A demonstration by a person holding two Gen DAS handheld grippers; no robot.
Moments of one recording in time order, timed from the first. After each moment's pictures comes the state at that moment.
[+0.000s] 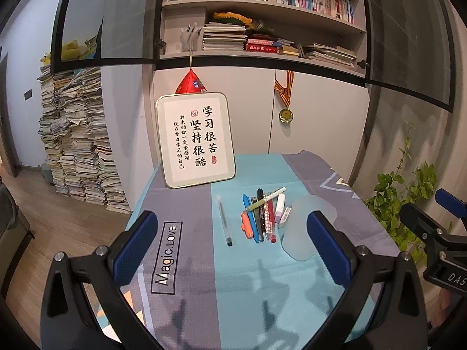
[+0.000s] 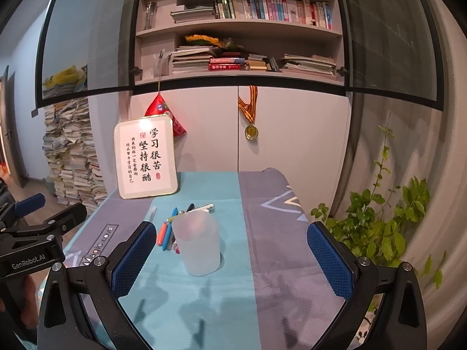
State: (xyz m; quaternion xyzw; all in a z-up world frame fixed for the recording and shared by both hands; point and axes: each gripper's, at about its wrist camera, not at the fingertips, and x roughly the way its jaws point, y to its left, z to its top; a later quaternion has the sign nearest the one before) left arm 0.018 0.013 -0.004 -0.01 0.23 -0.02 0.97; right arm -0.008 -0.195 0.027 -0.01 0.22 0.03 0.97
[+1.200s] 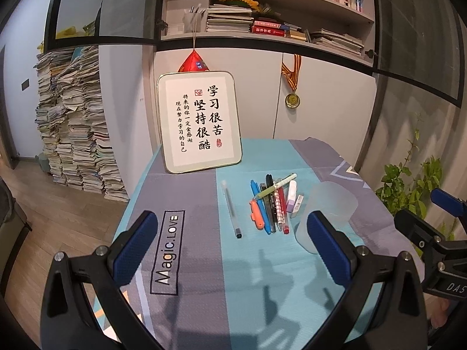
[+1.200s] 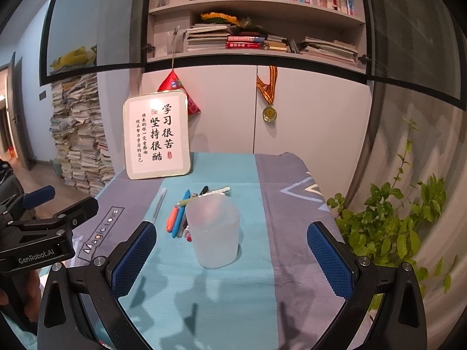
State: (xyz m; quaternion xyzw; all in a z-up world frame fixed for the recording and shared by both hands) left arm 0.045 0.028 -0.030 -0.01 0.26 -0.02 0.97; right arm 0.022 -0.172 0.003 -0.03 0.26 0.06 0.96
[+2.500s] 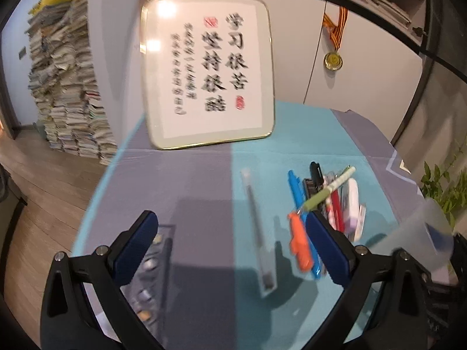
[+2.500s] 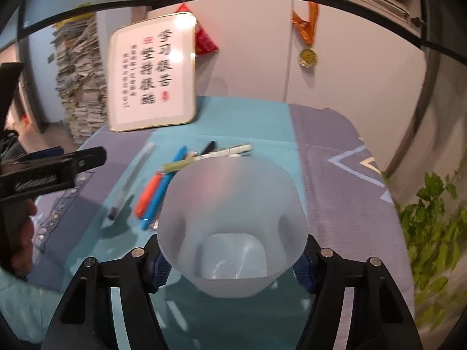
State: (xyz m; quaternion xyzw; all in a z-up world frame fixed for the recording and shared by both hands) left arm 0.202 0.044 -0.100 -0.05 0.38 0.01 0.93; right arm 0.149 -0.173 -0.087 -0.06 0.37 0.10 0.92
